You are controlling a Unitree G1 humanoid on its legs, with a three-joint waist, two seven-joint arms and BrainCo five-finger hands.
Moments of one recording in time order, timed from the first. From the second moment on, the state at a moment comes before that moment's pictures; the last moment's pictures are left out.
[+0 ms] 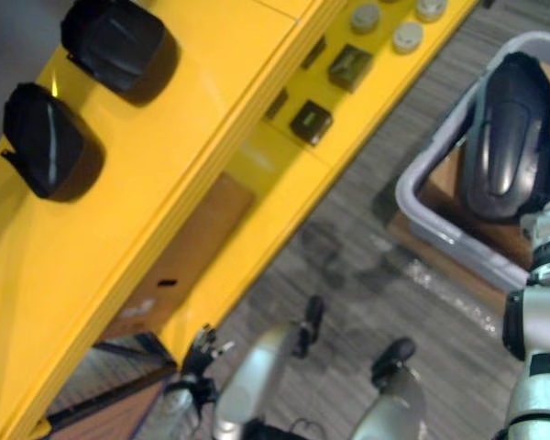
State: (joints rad) left arm 0.03 0.10 -0.31 0.78 -0.46 -0.32 0.15; right arm -1.05 -0.89 0.10 1.31 -0.14 0.46 -0.21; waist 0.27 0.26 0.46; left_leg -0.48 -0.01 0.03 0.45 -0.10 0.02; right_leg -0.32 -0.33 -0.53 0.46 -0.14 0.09
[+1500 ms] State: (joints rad) left arm -0.52 0.23 -0.33 0.39 -0.64 -0.01 0.18; right arm -0.81 -0.63 0.29 0.52 -0.66 0.05 -0.47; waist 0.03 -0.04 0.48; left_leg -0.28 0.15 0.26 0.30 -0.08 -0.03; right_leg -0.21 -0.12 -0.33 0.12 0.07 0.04
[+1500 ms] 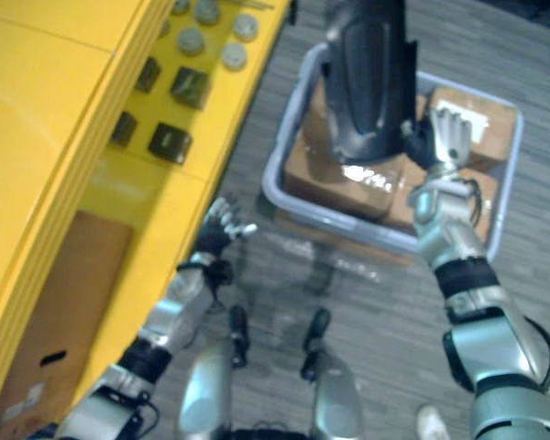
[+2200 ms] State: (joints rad) left arm -0.59 0.22 -0.37 0.42 -0.90 -0.02 0.04; right arm -0.52 -0.51 0.30 0.44 -0.88 -0.14 -0.50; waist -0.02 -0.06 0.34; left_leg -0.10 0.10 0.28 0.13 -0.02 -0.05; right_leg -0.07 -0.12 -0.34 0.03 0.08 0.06
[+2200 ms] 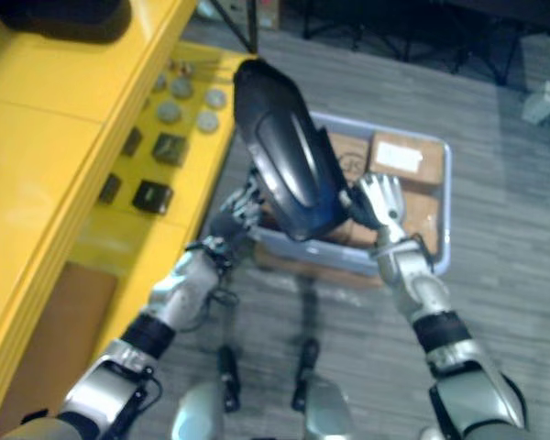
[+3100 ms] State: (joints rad) left arm -0.55 0.21 -0.42 0.43 -0.69 0.07 0.16; right arm -0.42 -0.44 0.42 0.45 -0.88 -0.16 -0.53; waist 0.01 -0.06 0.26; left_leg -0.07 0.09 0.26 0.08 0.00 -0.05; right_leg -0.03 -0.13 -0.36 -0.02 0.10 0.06
